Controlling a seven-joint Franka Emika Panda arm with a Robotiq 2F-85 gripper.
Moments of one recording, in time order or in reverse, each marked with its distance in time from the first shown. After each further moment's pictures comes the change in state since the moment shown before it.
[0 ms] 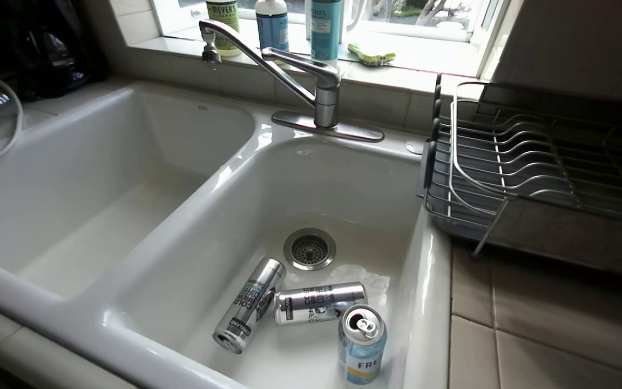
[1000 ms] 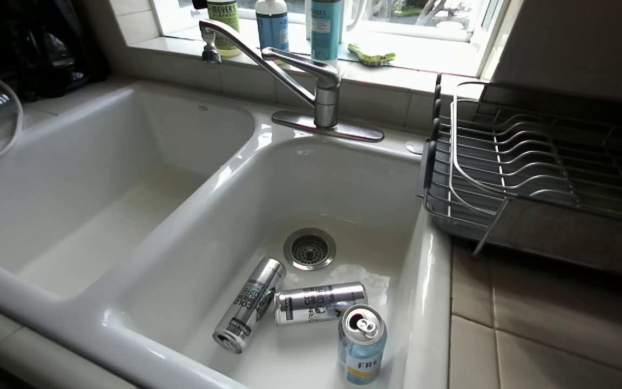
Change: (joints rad) arm 0.028 0.148 -0.034 0.118 -0.012 -0.007 0.143
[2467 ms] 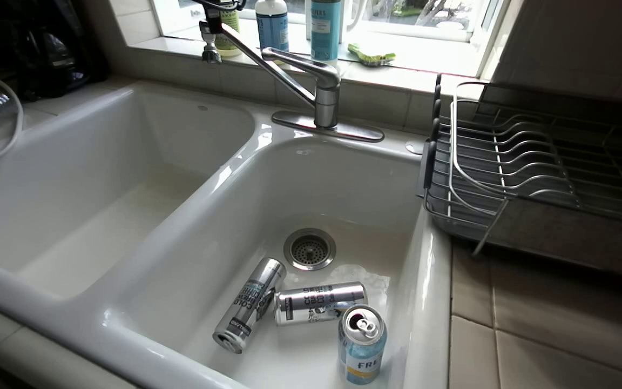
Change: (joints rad) arm 0.060 0.153 -0.077 0.135 -0.058 -0.102 0.284
